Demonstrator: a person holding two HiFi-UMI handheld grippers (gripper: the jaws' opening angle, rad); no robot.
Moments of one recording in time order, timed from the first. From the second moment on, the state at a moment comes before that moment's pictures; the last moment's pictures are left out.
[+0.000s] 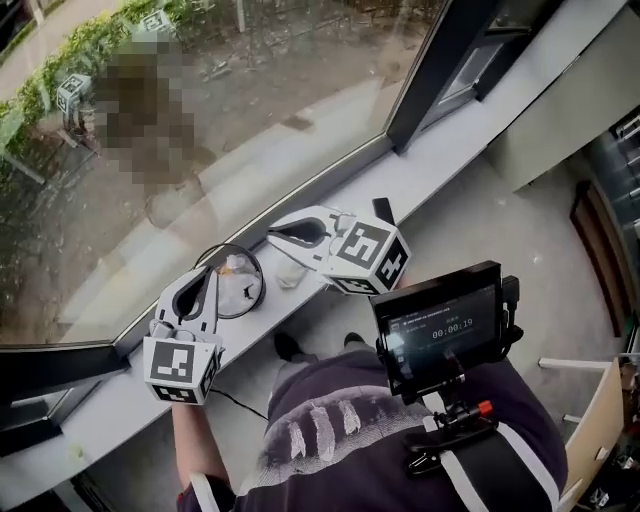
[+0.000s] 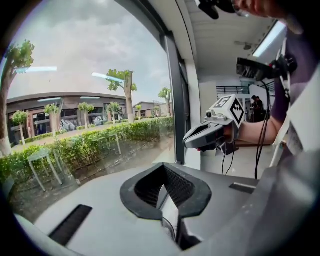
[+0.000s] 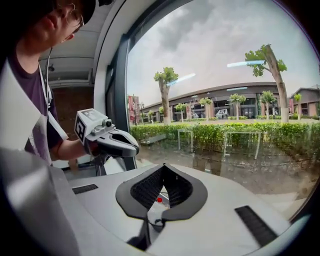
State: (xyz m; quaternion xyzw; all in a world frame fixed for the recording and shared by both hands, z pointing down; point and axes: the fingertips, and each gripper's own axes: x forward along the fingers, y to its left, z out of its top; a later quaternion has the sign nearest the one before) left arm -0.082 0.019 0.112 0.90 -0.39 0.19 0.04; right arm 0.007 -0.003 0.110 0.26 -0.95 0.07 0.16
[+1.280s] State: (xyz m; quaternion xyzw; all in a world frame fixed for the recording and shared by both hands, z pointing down) left arm 0.035 0.231 0.044 0.90 -0.38 0.22 0.01; right arm 0.092 0.189 0.069 0.20 -0.97 0.13 0.08
